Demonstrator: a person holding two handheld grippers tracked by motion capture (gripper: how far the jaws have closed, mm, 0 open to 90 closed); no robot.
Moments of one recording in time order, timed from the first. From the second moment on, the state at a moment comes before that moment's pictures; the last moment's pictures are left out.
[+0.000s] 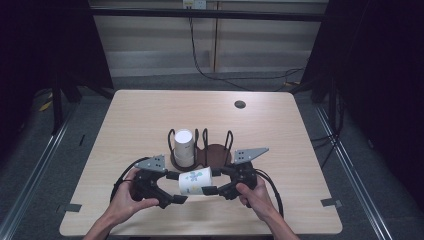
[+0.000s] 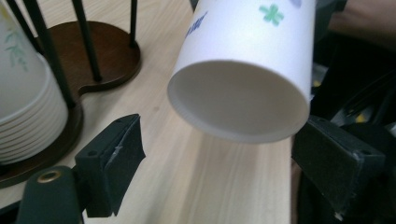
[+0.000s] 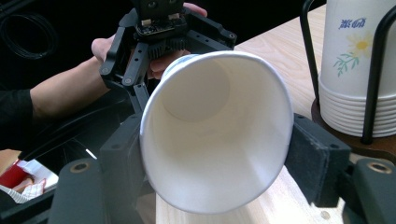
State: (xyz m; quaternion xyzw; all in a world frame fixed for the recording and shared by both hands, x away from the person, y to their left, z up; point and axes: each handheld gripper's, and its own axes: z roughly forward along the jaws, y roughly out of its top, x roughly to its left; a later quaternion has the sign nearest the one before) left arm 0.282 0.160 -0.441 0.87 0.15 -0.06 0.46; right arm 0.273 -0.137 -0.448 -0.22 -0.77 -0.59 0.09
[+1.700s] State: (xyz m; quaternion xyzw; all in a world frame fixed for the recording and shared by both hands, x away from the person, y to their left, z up) left arm 0.291 0.206 -0.465 0.88 0.22 -0.01 0.43; right arm 0.290 -0.208 -0.426 -0.32 -0.84 -0.44 0.02
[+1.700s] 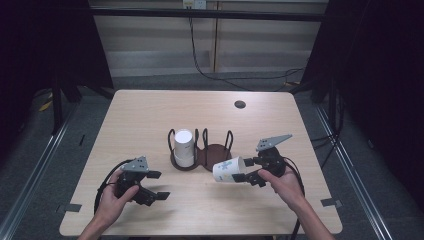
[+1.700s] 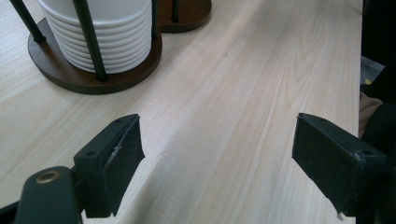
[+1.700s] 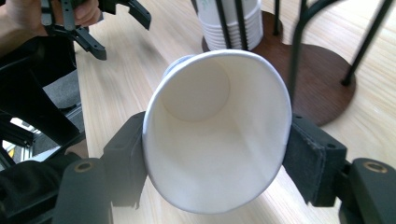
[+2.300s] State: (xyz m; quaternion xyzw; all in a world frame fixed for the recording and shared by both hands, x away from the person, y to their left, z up) left arm 0.289 0.208 -0.463 0.87 0.22 0.00 0.43; right arm 0.303 -0.239 -0.422 -0.36 -0.85 -0.38 0.00
